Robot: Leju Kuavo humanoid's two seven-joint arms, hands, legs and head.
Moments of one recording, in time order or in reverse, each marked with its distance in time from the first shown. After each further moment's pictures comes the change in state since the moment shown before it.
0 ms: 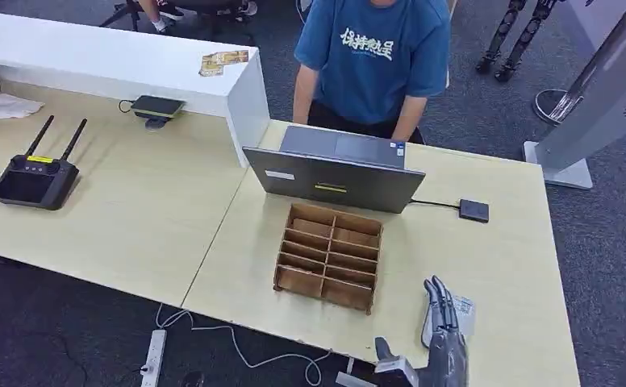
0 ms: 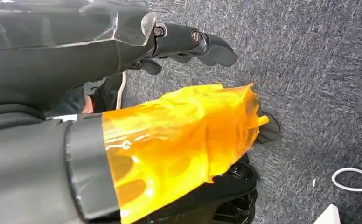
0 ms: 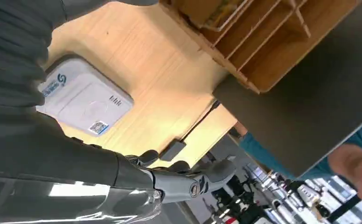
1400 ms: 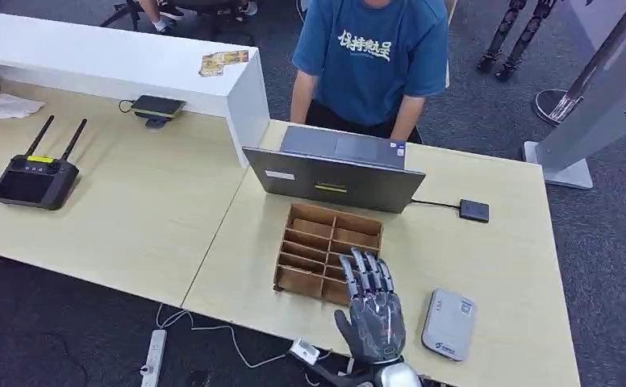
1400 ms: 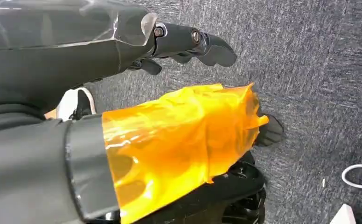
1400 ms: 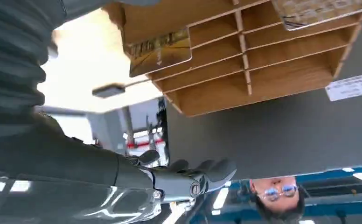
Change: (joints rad) left arm -0.003 0.002 -0.006 0.002 -0.090 -0.021 -0.002; right arm -0.293 0.129 0.115 0.418 0.721 -0.060 0.237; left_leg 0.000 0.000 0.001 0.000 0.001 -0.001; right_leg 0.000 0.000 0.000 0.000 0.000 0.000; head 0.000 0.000
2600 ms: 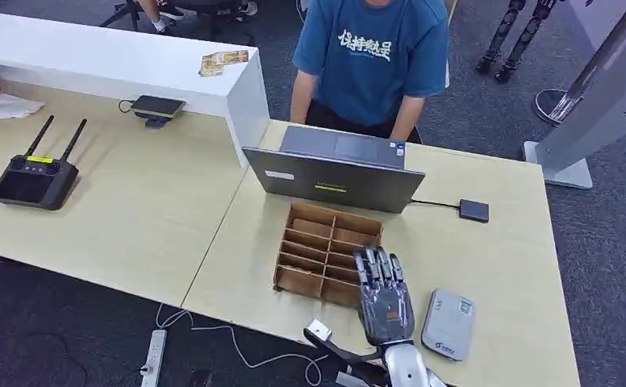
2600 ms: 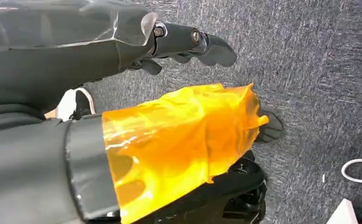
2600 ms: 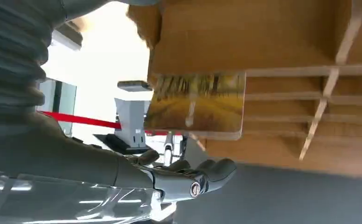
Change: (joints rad) left arm 0.000 0.000 0.000 0.002 0.002 -0.017 -0.003; right arm -0.119 -0.051 0.035 0.148 0.051 0.161 0.149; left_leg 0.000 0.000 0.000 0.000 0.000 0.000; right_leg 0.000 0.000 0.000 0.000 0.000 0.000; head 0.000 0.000
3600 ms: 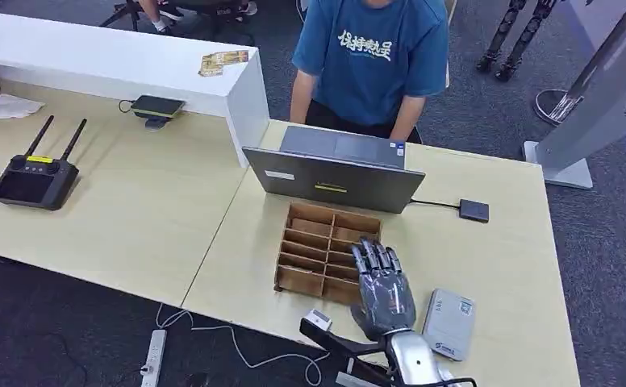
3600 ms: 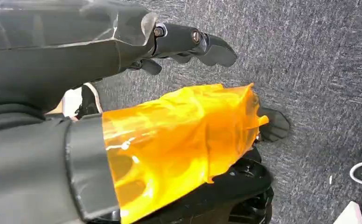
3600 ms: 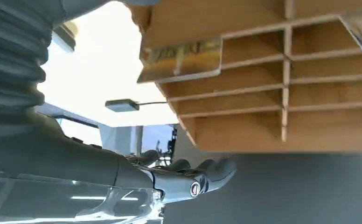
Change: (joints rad) left arm 0.006 -0.002 0.031 -0.008 0.003 -0.015 0.024; right arm -0.007 -0.079 0.084 -0.285 -0.287 0.244 -0.017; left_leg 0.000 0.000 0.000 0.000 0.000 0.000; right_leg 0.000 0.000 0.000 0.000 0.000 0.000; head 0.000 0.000
